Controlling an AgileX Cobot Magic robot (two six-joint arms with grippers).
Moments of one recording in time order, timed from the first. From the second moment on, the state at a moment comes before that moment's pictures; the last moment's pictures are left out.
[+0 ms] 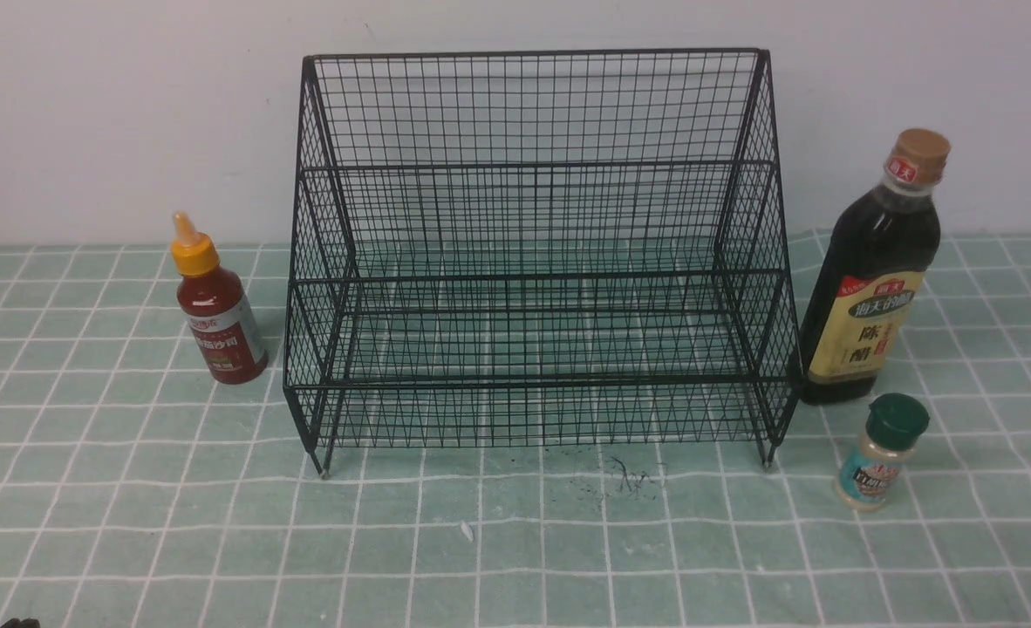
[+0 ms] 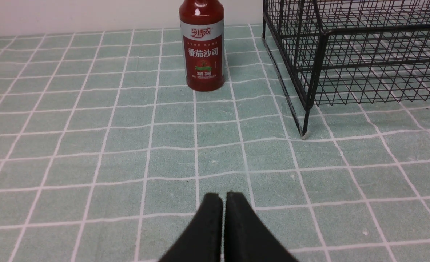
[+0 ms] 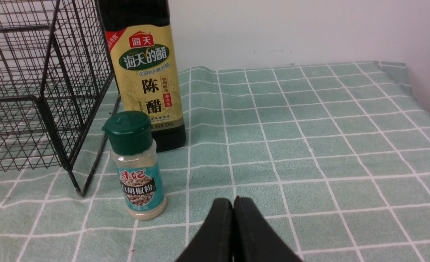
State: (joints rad) right arm -0.09 -0.01 0.02 0.08 0.40 0.00; left arm -0.05 -0.01 0.03 -0.07 0.37 0.03
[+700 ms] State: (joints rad) right arm -0.09 -0.01 0.03 0.70 0.03 0.14; left arm -0.05 -0.01 0.03 -0.07 0.37 0.03
